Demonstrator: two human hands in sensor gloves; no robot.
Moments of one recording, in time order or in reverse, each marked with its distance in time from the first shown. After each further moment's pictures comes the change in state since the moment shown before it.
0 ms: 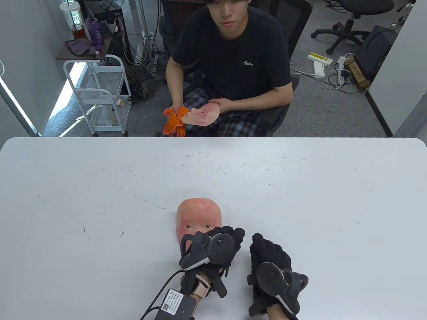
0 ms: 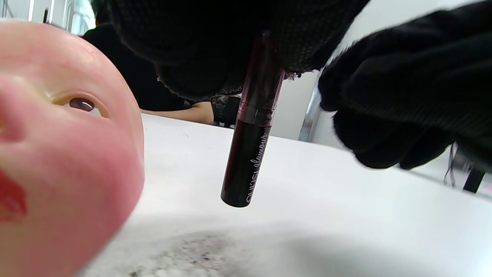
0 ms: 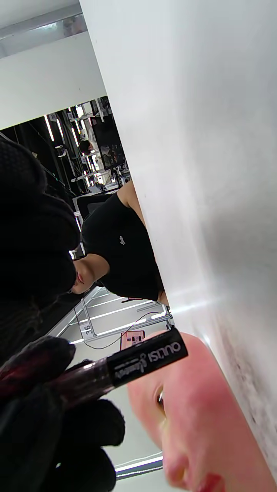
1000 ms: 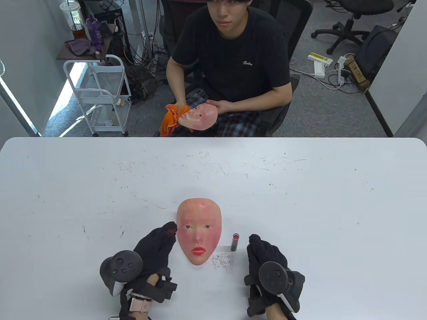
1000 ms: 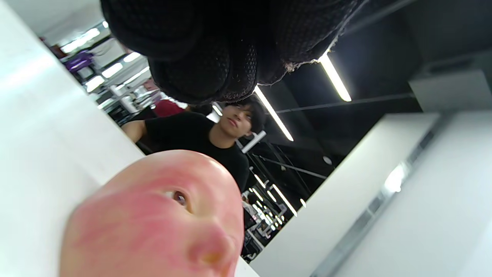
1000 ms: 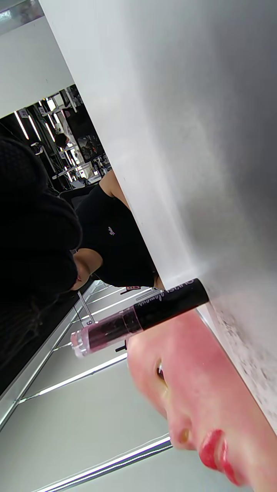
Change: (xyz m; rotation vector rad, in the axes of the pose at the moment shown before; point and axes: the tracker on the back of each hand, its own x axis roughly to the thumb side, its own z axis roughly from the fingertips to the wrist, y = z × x) left_hand -0.164 0.005 0.126 0.500 0.268 0.662; right_hand 0.001 0.008 0.000 0.035 -0.009 -0.129
